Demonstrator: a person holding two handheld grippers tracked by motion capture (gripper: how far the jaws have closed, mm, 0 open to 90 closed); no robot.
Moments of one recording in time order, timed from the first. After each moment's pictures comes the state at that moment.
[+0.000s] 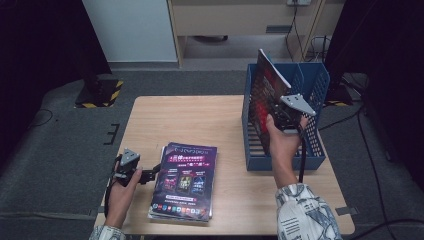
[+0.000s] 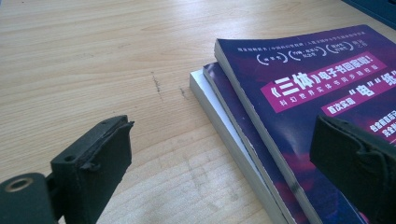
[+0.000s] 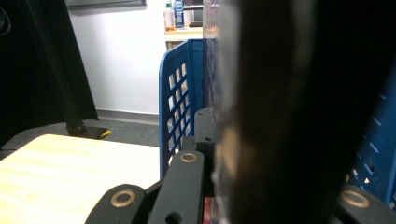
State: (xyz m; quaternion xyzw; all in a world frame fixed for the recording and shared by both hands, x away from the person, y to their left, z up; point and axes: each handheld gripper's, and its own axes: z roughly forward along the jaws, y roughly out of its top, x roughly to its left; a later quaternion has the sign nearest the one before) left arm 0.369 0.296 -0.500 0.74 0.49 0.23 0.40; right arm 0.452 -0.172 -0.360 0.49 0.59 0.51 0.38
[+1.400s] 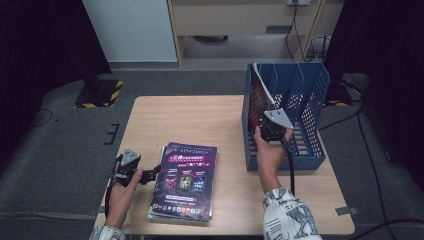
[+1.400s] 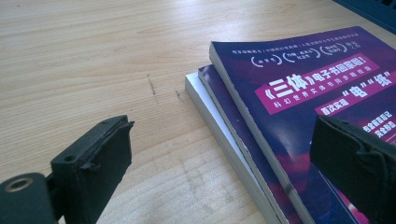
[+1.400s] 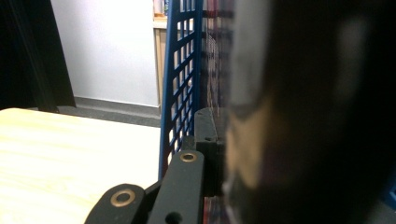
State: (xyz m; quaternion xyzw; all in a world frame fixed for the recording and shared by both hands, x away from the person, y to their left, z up) left arm 0.368 0.294 -0.499 0.74 0.48 0.23 0.41; right arm 0.457 -0.146 -0.419 0.49 0.60 0.48 0.42
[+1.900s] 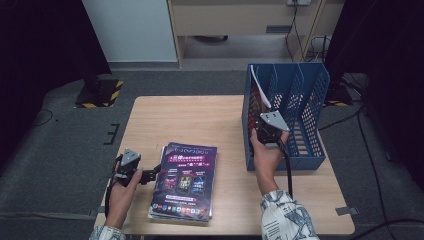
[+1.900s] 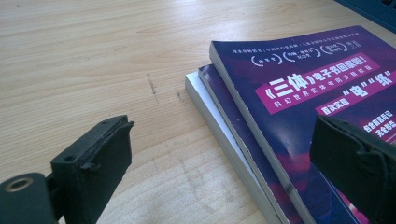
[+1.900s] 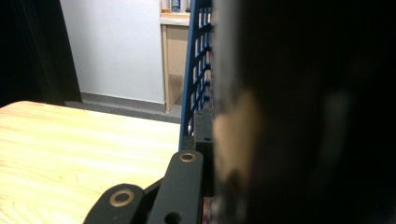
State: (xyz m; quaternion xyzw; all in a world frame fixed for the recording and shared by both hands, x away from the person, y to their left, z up) left arm 0.368 0.293 -0.499 0.74 0.48 0.23 0.41; right arm 0.454 -0.137 -0.425 0.48 0.61 0.48 0.41
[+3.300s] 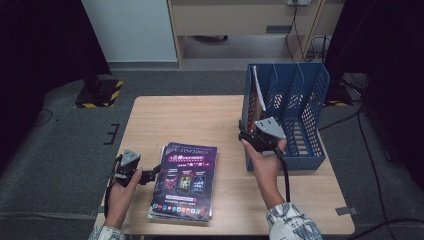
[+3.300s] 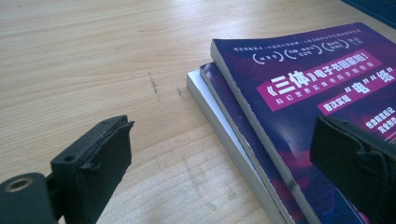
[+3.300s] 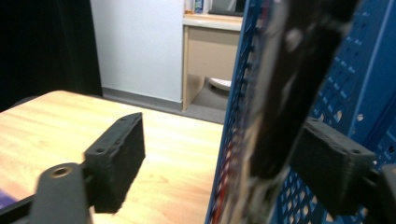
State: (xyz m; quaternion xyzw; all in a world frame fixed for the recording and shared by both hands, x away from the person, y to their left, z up) left arm 0.368 0.295 -0.500 0.74 0.48 0.23 0.40; right arm 0.427 -0.125 -0.423 0.45 0.63 0.50 0.39
